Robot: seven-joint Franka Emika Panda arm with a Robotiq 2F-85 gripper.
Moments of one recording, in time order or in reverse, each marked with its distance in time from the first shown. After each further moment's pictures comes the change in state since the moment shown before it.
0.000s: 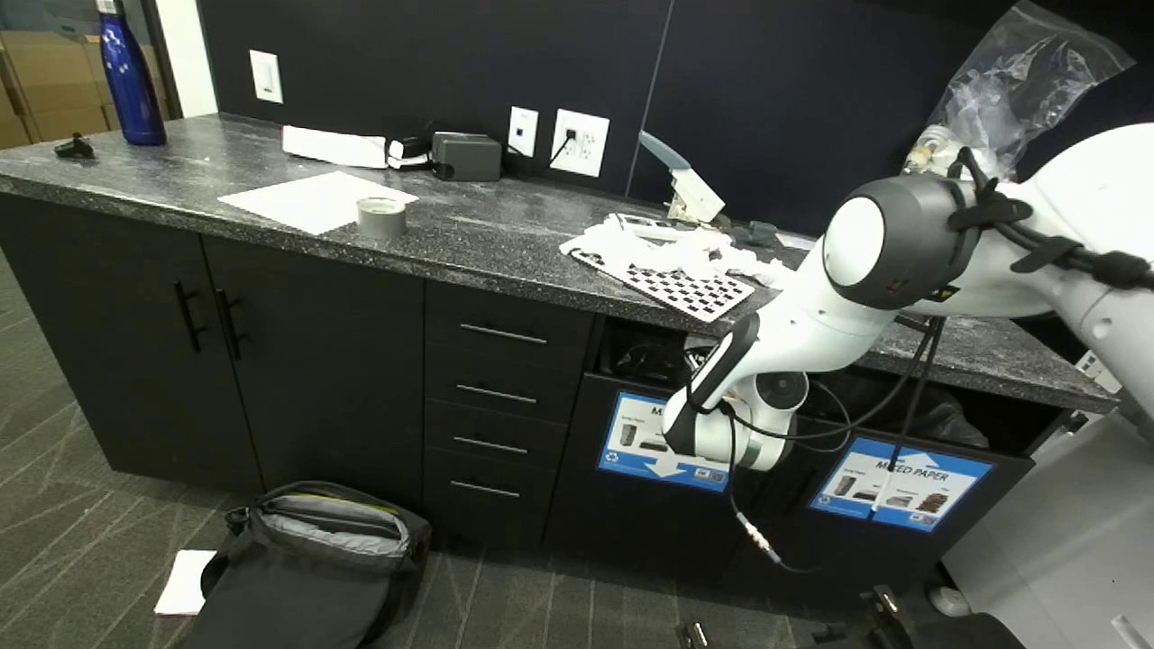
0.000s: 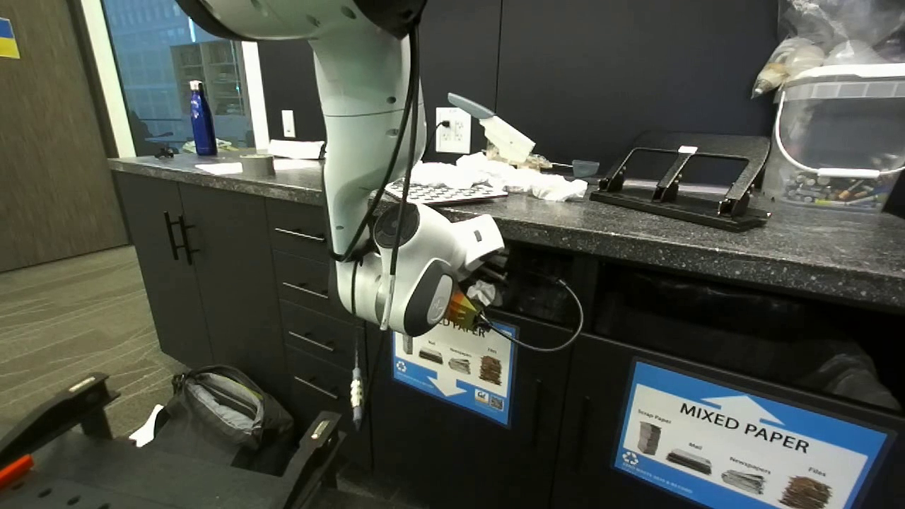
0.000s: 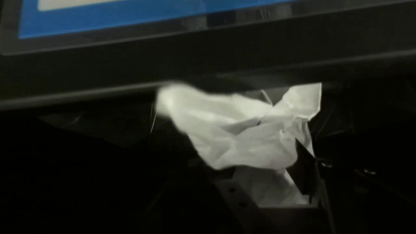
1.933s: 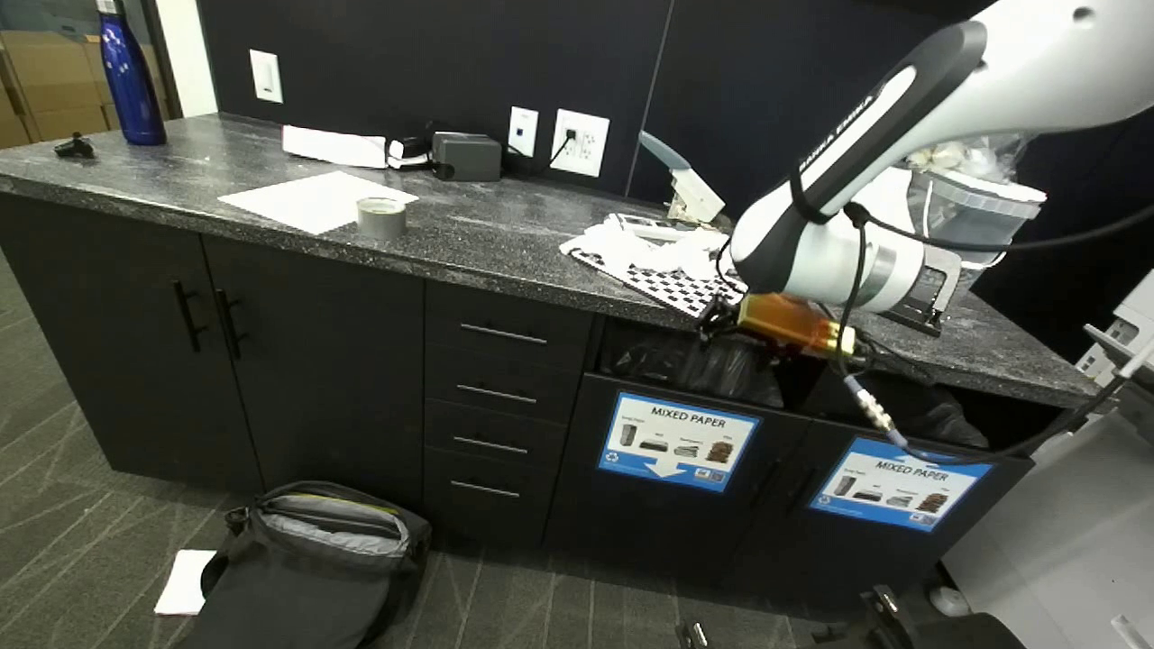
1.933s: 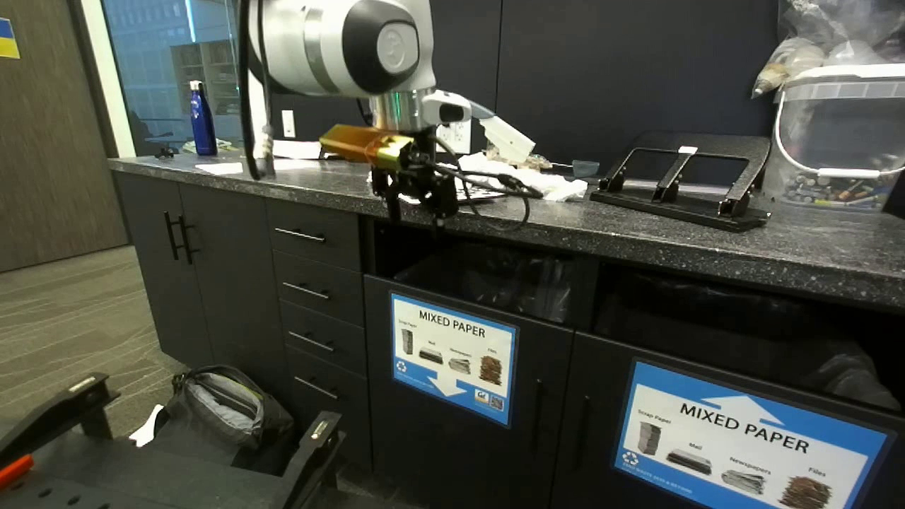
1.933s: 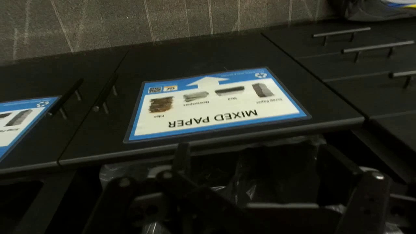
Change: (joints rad) arm 0.120 -0.960 -0.050 -0.681 -0.073 -1.050 0.068
